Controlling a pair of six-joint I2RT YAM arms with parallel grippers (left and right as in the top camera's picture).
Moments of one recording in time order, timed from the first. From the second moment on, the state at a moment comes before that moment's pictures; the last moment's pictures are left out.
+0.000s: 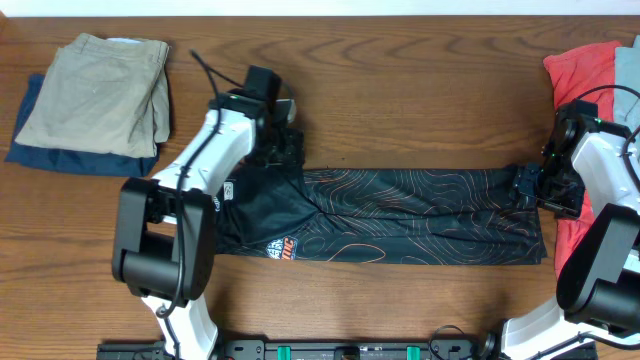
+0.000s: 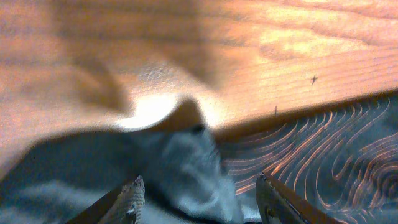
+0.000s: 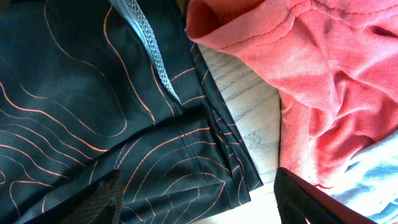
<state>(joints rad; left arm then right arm) -0.28 1.94 1.38 -0.80 0.26 -0.20 -0.30 1.79 1.22 -1.06 0.15 0.17</state>
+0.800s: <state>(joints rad) -0.34 2.05 1.38 -0.76 0.14 -0.20 -0.30 1.79 1.22 -1.06 0.15 0.17</state>
